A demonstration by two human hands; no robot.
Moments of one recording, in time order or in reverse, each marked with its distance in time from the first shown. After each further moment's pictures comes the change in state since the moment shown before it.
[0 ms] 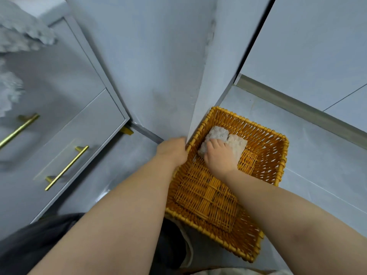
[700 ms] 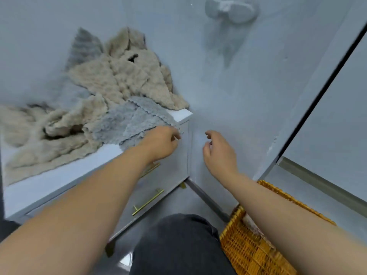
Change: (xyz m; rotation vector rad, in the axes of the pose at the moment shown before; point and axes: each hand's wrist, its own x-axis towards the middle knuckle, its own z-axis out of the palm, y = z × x) left_hand -0.165 -0.130 -0.232 -0.078 0.530 -0.008; right_hand 0.043 -0.200 -0.232 0.568 0.496 -0.211
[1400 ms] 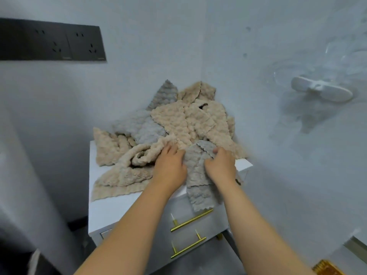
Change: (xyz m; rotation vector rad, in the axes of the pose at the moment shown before) left_hand -0.030 -0.104 -0.048 0.130 0.498 -0.201; right_hand 0.085 -0.155 0.059 0.056 -0.191 0.185
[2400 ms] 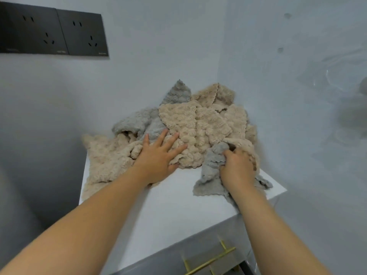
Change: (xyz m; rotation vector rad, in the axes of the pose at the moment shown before) left_hand 0.085 -0.106 0.011 0.578 -0.192 0.238; right_hand 0.076 -0.001 0.039 -0.401 0.156 -0.283
